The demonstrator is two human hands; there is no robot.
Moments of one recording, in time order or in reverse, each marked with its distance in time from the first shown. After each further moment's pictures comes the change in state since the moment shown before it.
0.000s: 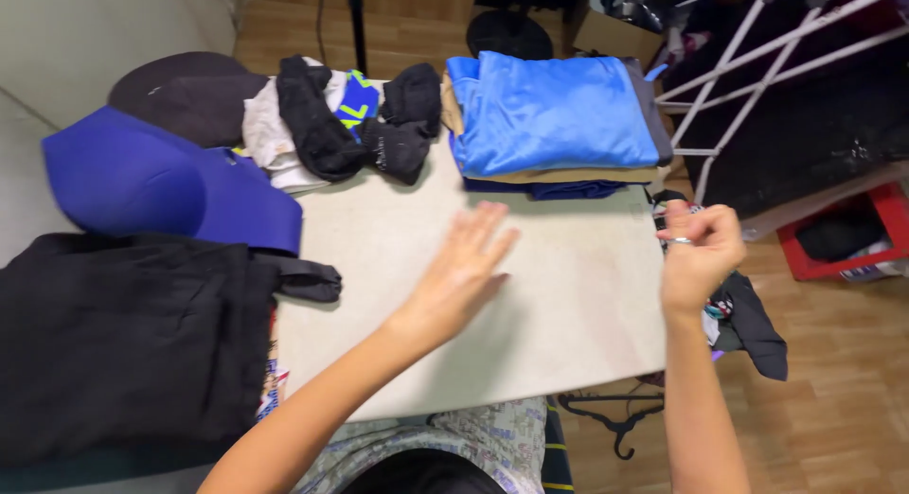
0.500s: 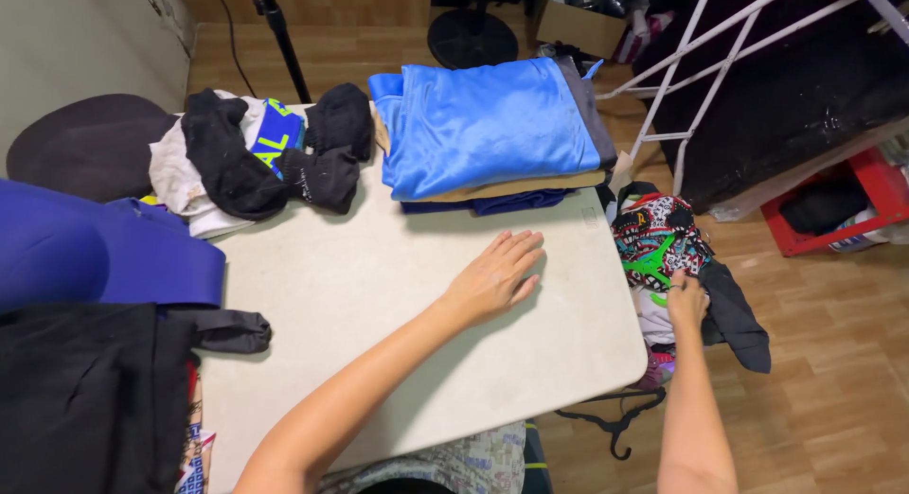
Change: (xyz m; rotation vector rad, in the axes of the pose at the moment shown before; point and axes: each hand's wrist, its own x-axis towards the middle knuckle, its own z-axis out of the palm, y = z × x) left_hand 0.074 -0.018 0.170 -0.073 -0.063 0.165; right_hand -0.047 0.379 -0.266 -1.064 -0.127 0.440
